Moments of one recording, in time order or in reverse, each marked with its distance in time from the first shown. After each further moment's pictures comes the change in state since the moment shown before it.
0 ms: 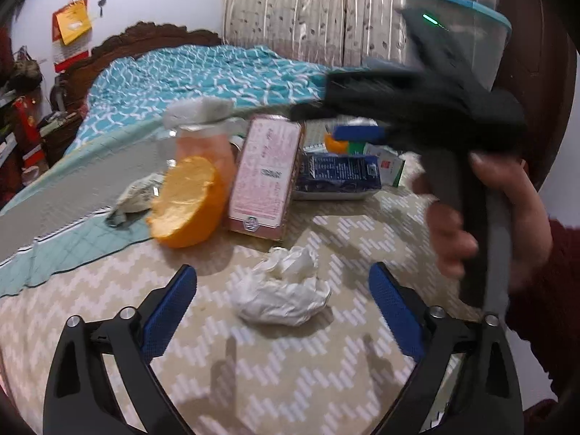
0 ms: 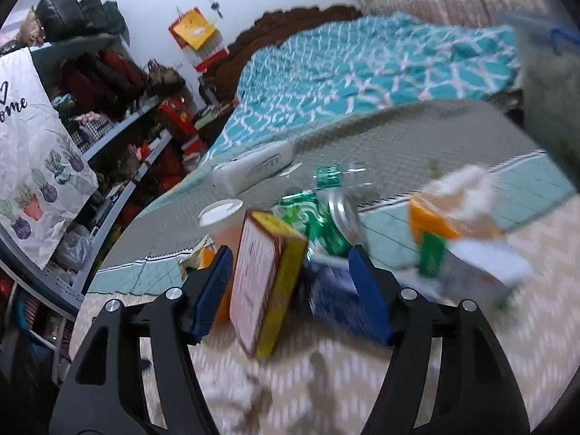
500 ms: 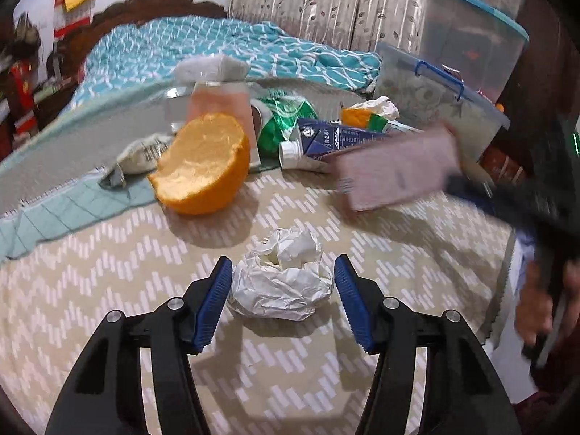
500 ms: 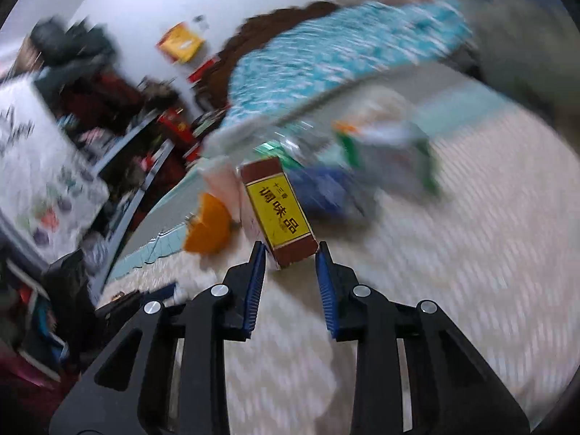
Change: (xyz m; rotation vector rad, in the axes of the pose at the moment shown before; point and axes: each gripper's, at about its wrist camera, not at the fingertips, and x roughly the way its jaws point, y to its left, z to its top) left arm 0.005 0.034 -0.017 -0.097 0.080 -0.066; right arm -0.118 -0.053 -0.127 0.167 -0.057 -0.022
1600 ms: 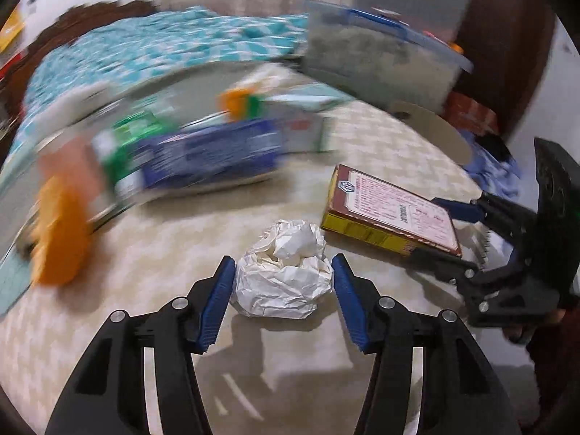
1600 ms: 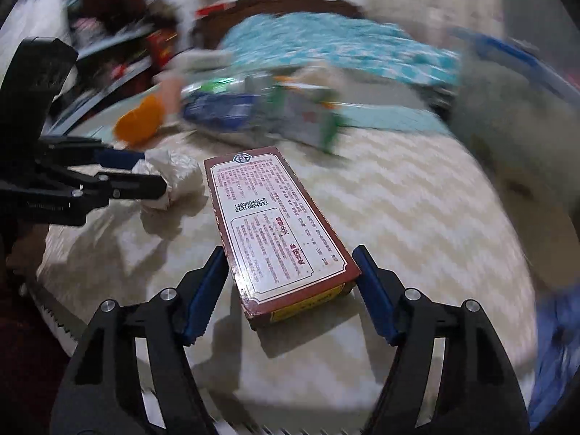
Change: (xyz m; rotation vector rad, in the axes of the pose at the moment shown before) left arm 0.061 -0.118 0.039 0.250 0.122 -0.109; right arm -0.044 -0.058 -0.021 -0.404 0.019 -0.322
